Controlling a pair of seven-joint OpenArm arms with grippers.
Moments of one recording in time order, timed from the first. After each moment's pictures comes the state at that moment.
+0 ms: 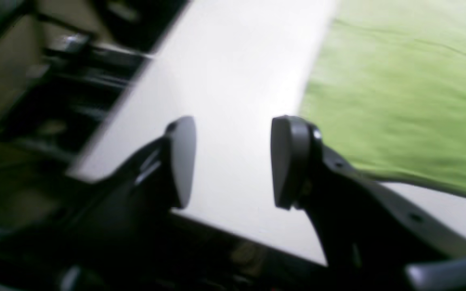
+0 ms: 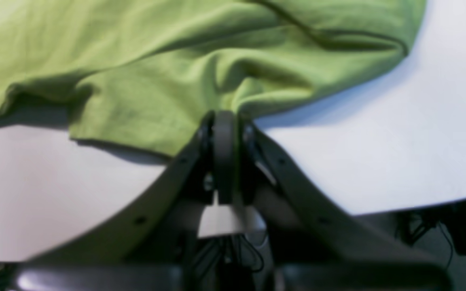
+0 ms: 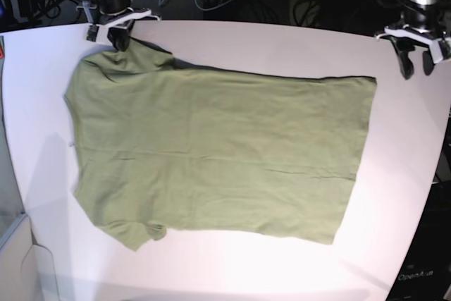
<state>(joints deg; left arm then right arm) 41.2 -8.5 -31.7 110.8 -21.0 -11.6 12.7 -41.0 0.8 5.8 96.3 15.0 0.6 -3.4</state>
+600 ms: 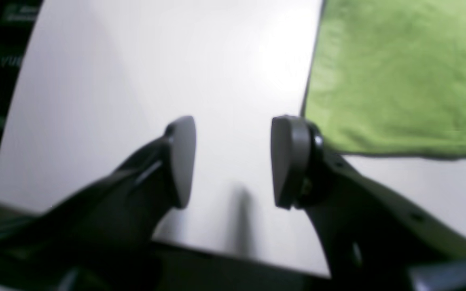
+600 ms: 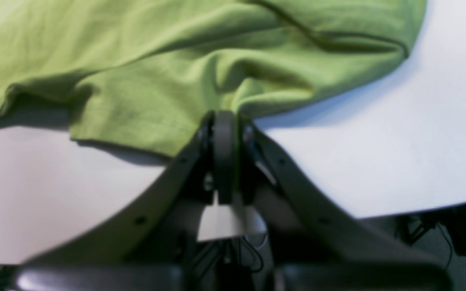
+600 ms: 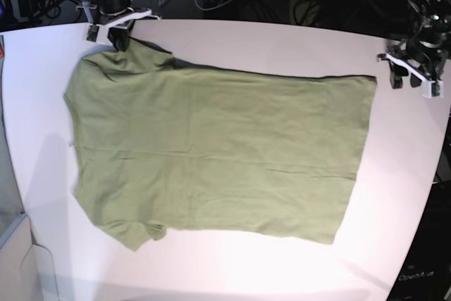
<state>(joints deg) 15.5 -4.9 -47.4 94.4 -9.0 -39.2 37.2 -41.0 0.8 5.8 96.3 15.0 0.6 -3.4</state>
